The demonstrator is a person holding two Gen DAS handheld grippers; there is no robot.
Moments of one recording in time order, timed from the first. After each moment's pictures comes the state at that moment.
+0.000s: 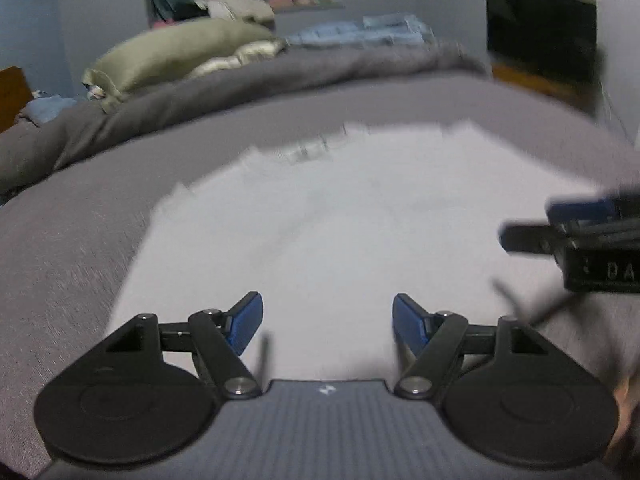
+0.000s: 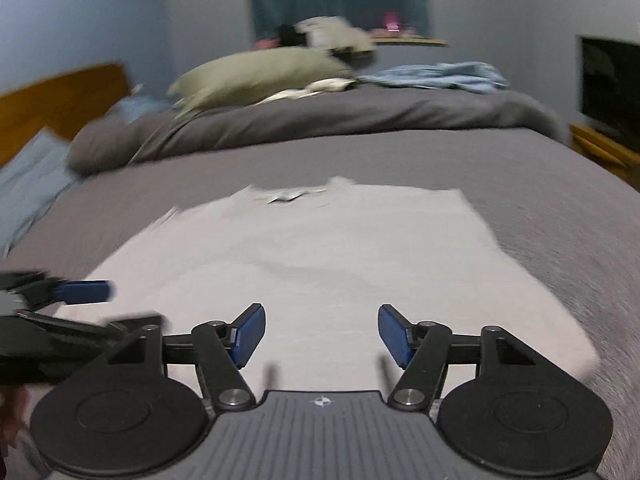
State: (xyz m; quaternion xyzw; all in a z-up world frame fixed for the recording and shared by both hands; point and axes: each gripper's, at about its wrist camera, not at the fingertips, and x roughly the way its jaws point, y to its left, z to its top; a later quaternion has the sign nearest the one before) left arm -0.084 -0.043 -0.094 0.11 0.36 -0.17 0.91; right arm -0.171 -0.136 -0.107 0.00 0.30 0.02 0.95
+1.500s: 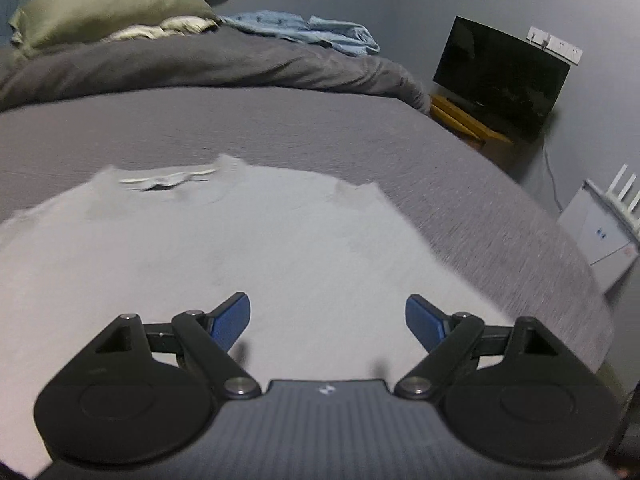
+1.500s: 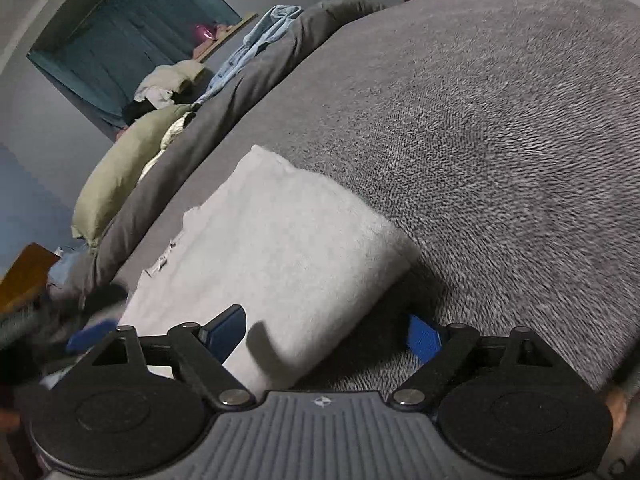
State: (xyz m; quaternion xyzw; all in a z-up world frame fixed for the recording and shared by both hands) left arm 0.022 -0.150 -0.069 -0.04 0.40 -0.28 0.87; right arm -0.218 -0.302 -0.165 0.35 0.29 -0.11 0.88
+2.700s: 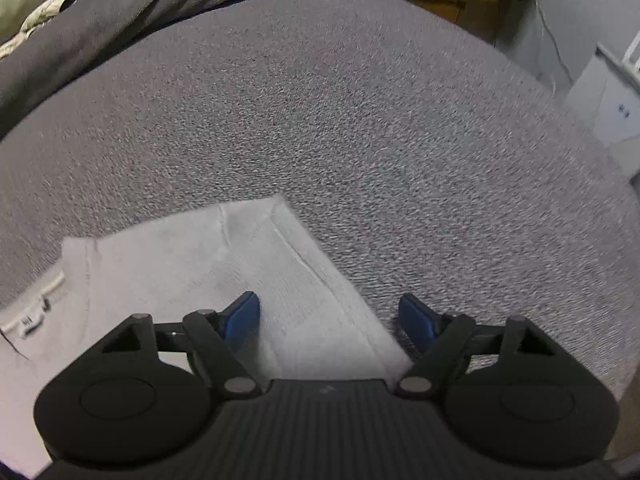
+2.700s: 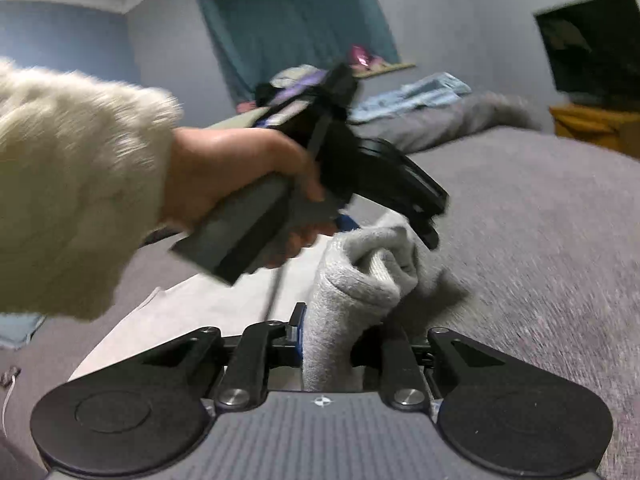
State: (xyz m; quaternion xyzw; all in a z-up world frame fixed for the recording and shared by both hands) left arm 0.165 -0.351 -0.093 0.16 0.52 -0.32 0.78; right arm -0.211 -0.232 -0.091 0.12 0.22 0.02 0.97
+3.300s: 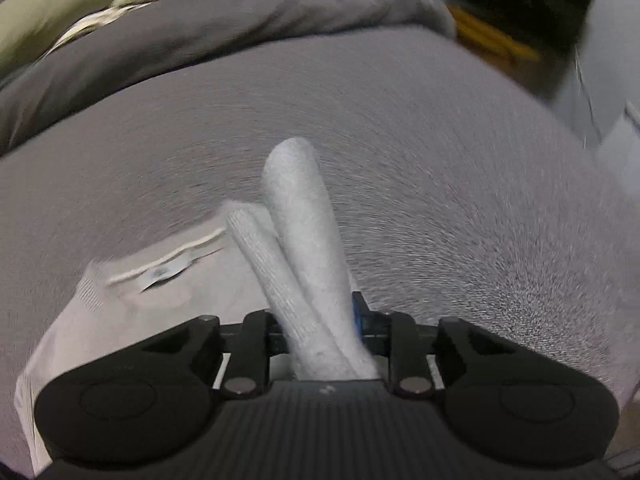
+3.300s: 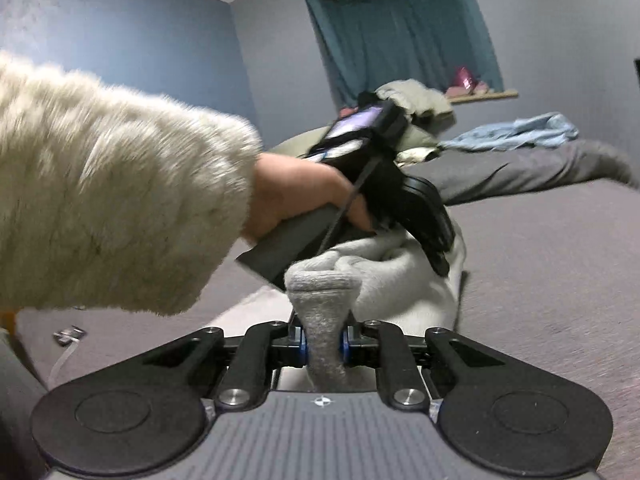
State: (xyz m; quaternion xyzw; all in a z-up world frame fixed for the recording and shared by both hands) left arm 0.189 -0.189 -0.054 0.07 0.49 -0.27 0.83; right arm -0.221 -0.152 -0.051 0.08 0.20 0.17 0.96
